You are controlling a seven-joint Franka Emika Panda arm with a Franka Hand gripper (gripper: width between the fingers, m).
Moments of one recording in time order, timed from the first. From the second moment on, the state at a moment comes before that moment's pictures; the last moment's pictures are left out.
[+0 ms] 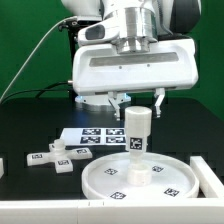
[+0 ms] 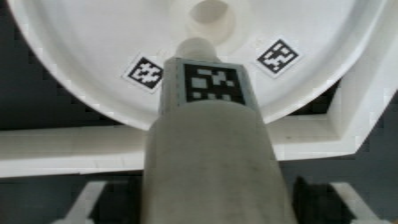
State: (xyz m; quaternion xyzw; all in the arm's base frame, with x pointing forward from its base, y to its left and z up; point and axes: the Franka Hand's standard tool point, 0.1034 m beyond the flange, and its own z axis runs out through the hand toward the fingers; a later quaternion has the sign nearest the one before) arm 0.562 0.042 0.114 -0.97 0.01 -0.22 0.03
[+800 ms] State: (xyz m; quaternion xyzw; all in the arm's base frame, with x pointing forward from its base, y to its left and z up) arm 0.561 0.043 0.111 -0.97 0.00 -0.22 0.02
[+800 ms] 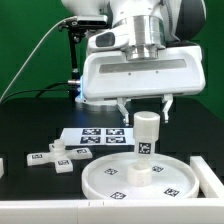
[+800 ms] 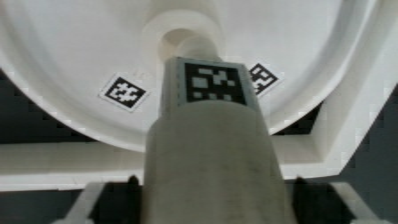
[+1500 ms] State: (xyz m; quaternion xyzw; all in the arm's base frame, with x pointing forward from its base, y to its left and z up) arm 0.559 0.041 0.102 -0.97 0.00 -0.22 0.02
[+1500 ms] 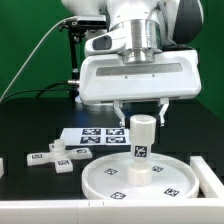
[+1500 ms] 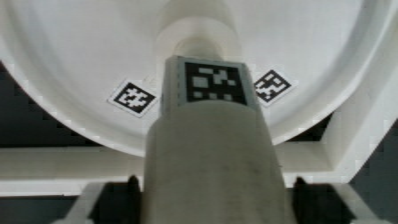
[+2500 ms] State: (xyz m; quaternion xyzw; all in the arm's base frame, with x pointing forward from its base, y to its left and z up) arm 0.557 0.041 0.084 -0.97 0.00 -0.22 0.01
